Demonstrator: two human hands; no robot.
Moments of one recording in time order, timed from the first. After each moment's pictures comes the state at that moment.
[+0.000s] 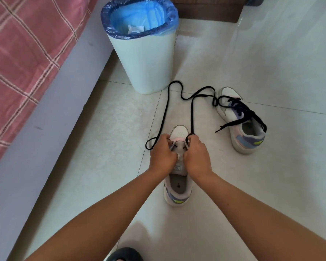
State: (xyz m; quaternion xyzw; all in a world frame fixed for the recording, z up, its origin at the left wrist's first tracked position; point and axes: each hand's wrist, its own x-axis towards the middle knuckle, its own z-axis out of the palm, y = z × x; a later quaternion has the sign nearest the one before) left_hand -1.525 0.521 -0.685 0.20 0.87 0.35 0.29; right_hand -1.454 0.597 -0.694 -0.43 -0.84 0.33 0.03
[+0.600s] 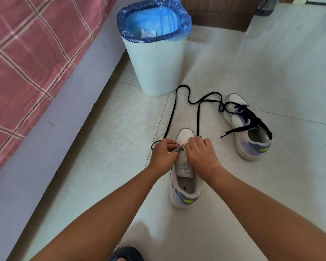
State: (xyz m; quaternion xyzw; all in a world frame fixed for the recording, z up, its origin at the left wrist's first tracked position) left_hand -1.541 0.510 -0.691 0.14 0.83 0.42 0.34; right_hand -1.454 0.616 -0.702 -0.08 -0.99 -0.08 0.08
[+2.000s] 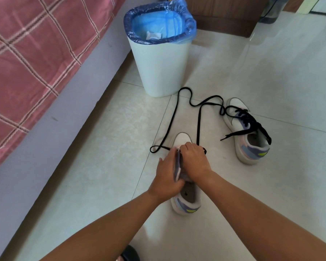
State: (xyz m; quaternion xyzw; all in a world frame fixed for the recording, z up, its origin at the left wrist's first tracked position) left_hand -1.488 0.475 -0.702 0.28 0.80 0.40 0.34; right_hand -1.464 0.597 -0.711 -0.14 -0.99 0.10 0.03
